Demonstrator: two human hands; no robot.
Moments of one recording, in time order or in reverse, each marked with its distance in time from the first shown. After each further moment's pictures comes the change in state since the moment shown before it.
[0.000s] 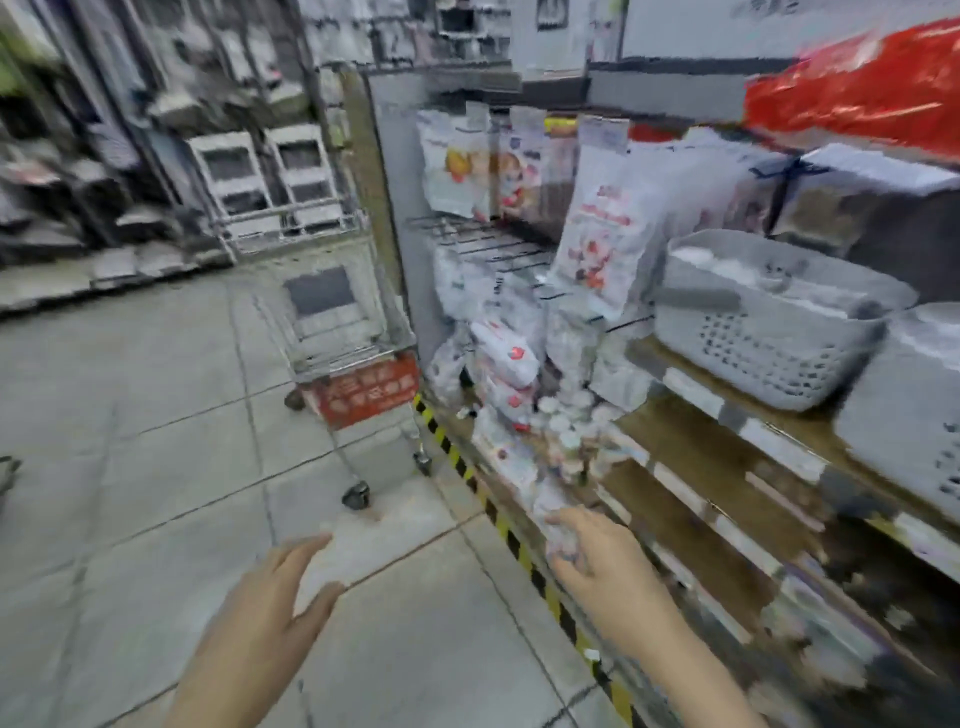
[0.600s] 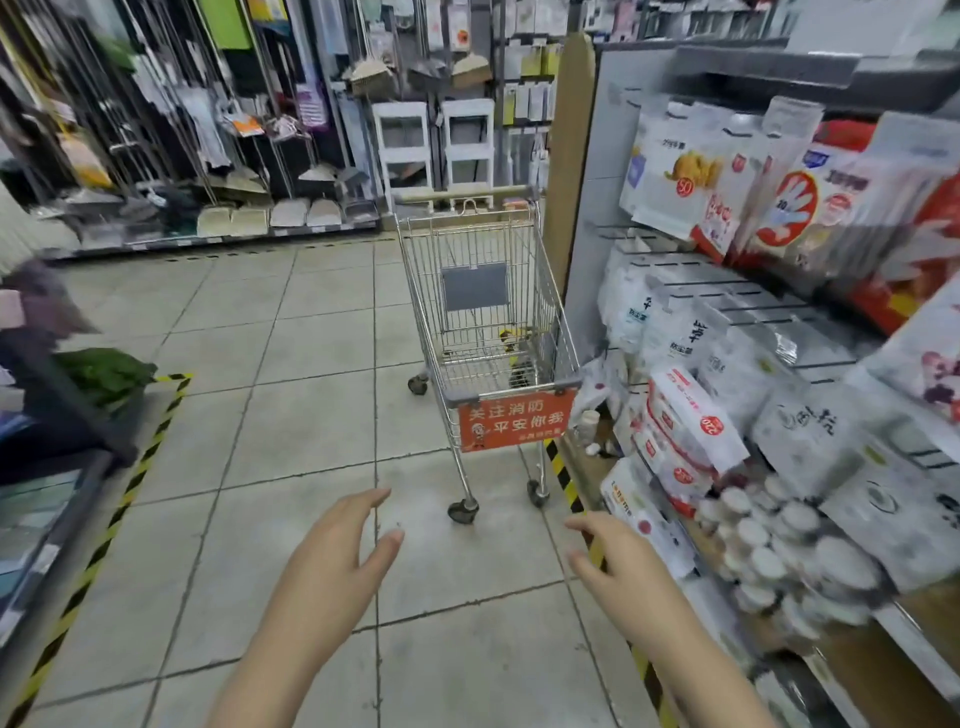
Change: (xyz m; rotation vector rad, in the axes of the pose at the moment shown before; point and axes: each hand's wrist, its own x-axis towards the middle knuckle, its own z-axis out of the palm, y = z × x) left_hand 0.180 -0.148 -0.073 -0.174 0.194 -0.237; right_hand 0.266 -0.128 0.117 0.080 -0.207 -0.133
